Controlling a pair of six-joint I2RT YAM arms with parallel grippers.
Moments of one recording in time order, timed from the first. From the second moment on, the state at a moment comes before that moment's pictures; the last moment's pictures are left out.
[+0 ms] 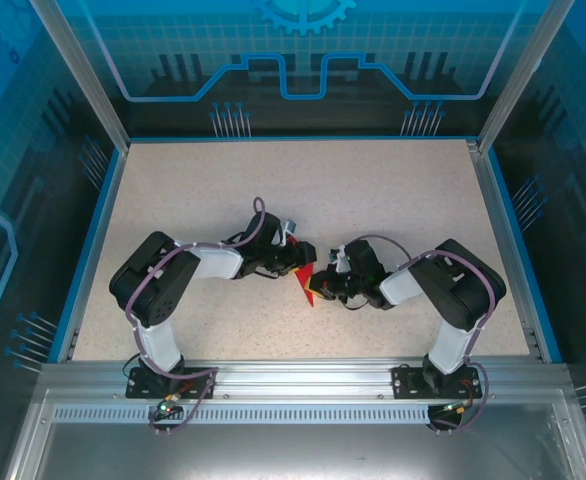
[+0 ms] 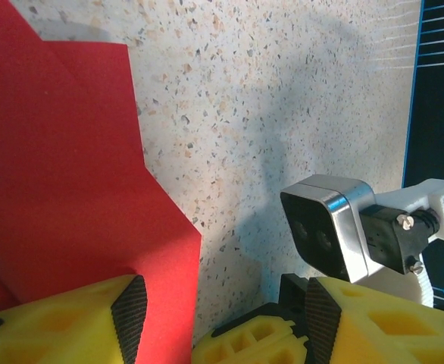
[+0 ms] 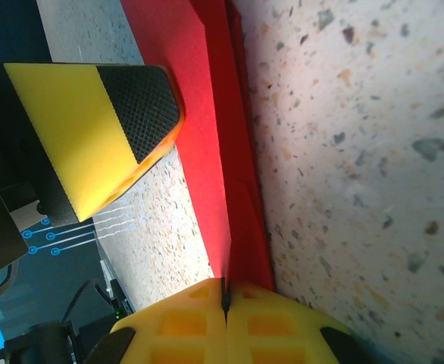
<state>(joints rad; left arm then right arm) -0.55 1.82 0.85 0.21 0.52 -0.90 0.59 1.78 0.51 0.56 -0.60 1.11</state>
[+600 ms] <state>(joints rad) -0.54 1.85 0.88 0.16 0.50 -0.93 0.65 1.58 0.66 0.02 -0.42 0.76</state>
